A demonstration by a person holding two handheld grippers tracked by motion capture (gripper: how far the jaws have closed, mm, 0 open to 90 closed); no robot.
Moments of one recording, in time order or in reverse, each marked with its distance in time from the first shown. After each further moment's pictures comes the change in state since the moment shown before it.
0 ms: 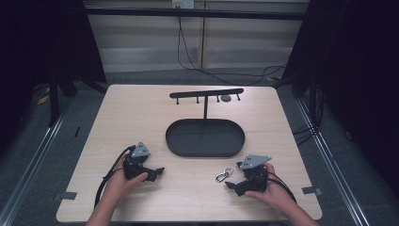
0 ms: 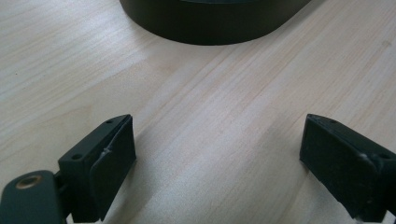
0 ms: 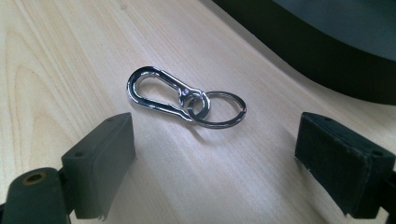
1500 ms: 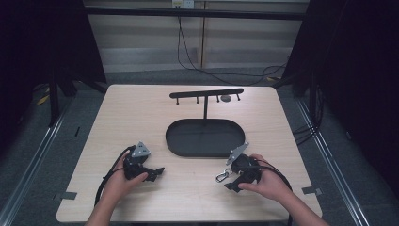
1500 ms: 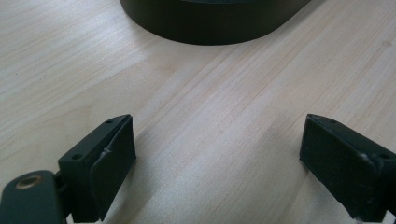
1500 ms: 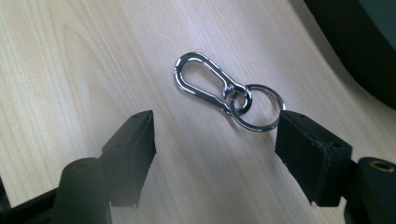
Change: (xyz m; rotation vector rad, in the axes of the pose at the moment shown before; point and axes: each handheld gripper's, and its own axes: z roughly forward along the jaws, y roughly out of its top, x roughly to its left) left arm 0.000 0.000 0.000 0.000 -0.004 -0.003; right arm 0.011 0.058 -0.001 0.401 0.107 -0.111
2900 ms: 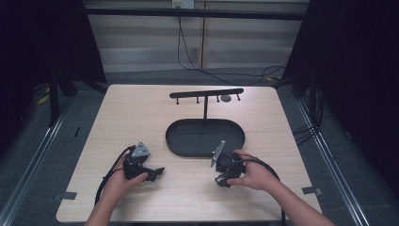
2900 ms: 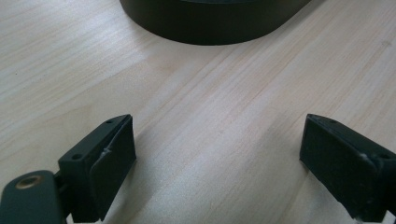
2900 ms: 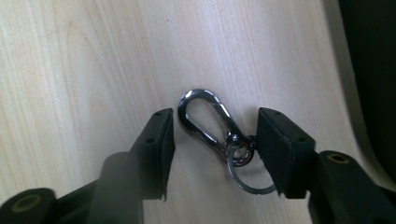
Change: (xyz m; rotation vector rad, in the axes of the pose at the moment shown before) left arm 0.000 0.000 0.000 0.001 0.004 0.004; right arm 0.005 0.042 0.019 0.167 0.027 -0.203
